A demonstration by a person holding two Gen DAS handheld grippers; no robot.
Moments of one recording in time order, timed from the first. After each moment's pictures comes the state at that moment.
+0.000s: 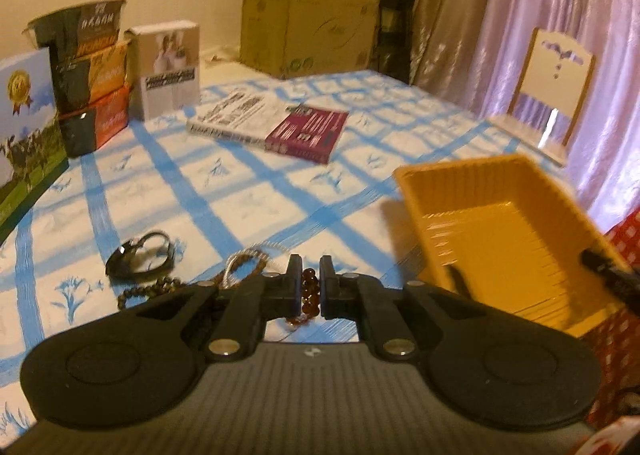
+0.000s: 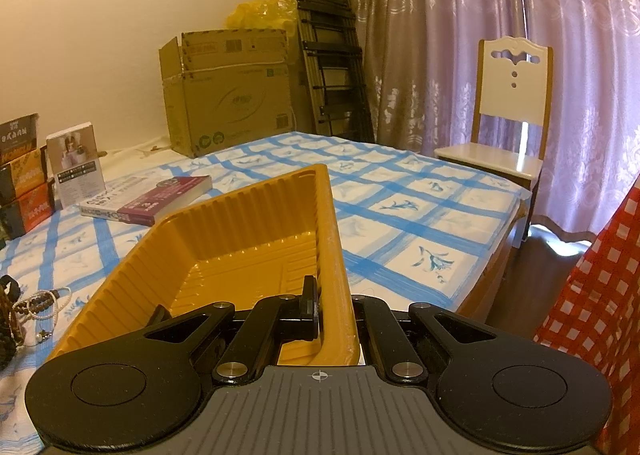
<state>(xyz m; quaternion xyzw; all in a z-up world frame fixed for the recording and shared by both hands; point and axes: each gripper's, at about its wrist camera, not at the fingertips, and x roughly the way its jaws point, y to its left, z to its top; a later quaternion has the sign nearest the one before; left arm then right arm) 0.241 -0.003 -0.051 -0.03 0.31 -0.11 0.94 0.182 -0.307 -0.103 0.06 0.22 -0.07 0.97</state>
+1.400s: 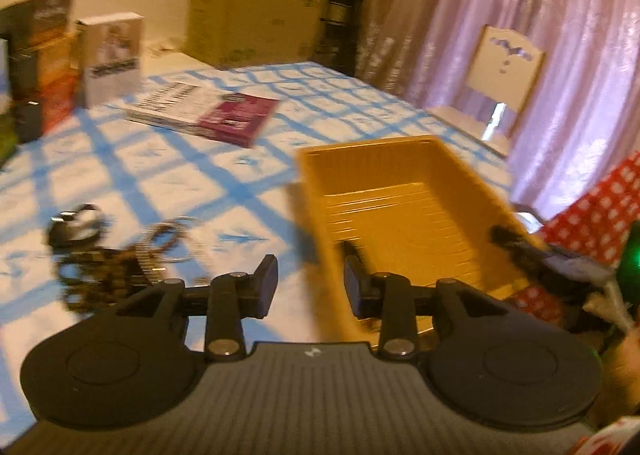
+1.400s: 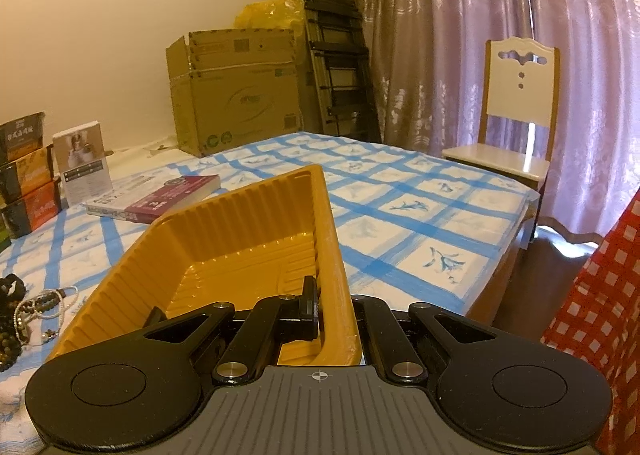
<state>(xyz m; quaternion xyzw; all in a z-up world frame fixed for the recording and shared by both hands) 0.203 -0.033 -0.049 -0.05 0.33 -0.17 0.93 0.185 -0.301 -0.099 0.06 0.22 -0.06 0.97</state>
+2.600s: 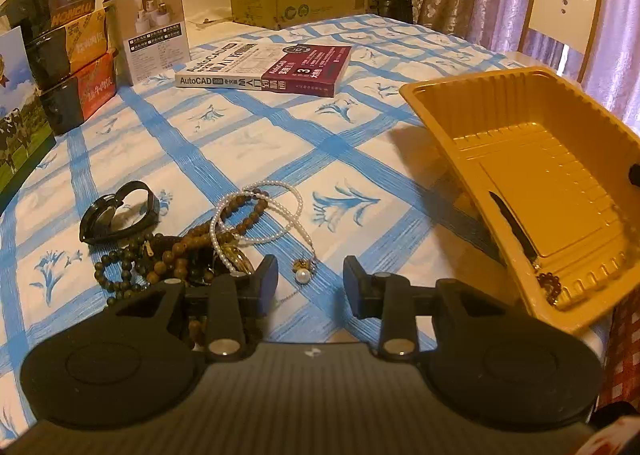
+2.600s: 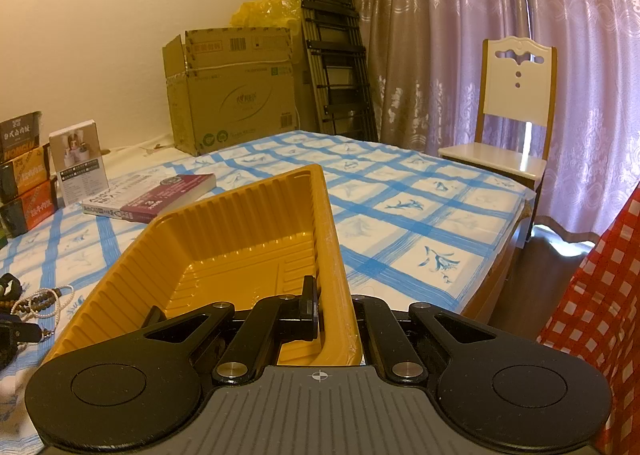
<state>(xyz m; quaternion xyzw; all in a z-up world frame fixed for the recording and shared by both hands) 0.263 -0.019 -0.118 0.04 0.37 -0.09 0.92 0.184 -0.303 -0.099 0.06 0.22 -0.06 0.97</state>
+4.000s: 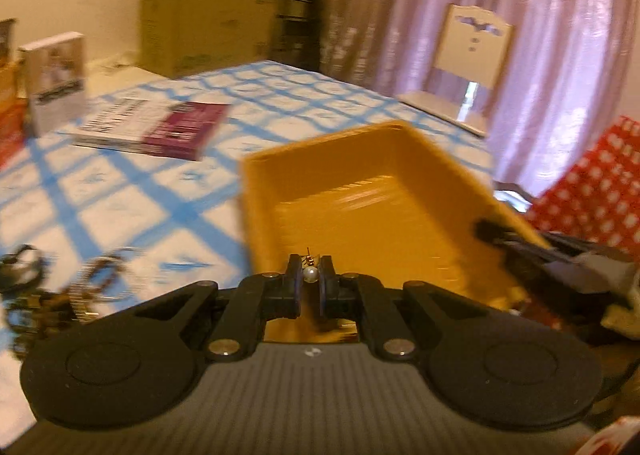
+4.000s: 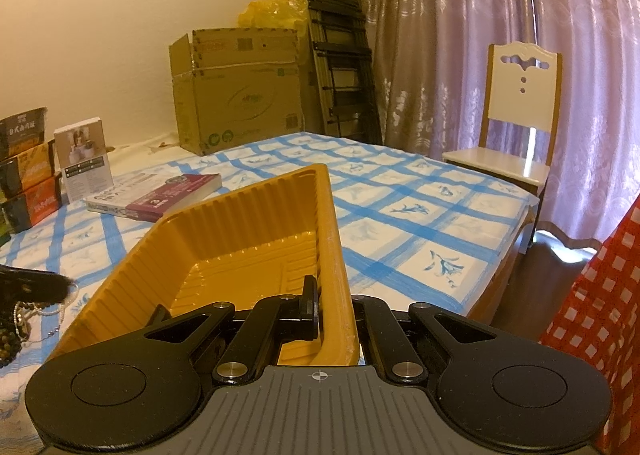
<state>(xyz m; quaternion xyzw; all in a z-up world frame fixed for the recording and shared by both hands) 0.230 -0.099 -0.063 -0.01 0.32 -0.23 0.92 0.183 -0.298 -0.098 0.05 0.22 -0.06 0.97</state>
